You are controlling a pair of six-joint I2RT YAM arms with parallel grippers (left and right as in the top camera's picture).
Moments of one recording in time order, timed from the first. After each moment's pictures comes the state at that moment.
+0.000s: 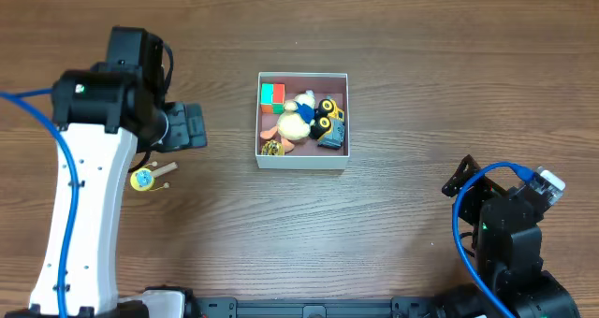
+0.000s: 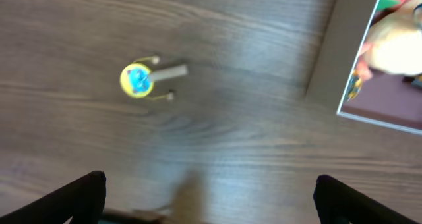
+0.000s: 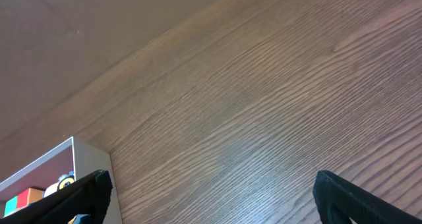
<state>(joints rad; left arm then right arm) -0.06 1.48 1.62 -1.49 -0.07 -0.28 0.30 0.51 0.74 -0.84 0.51 0.73</state>
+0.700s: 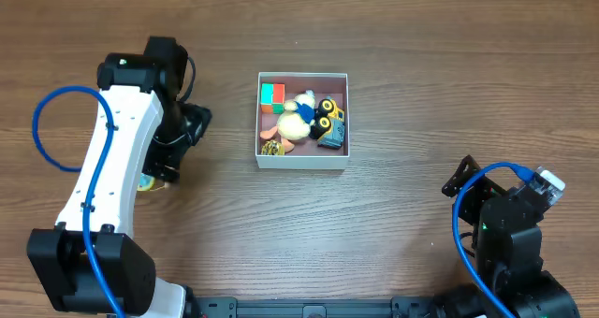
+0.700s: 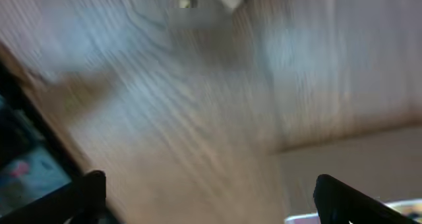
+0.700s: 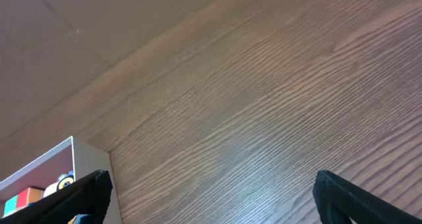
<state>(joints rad) -0.06 1.66 1.50 -1.47 -0.01 -1.32 0.30 0.51 0.74 -0.85 0.51 0.73</state>
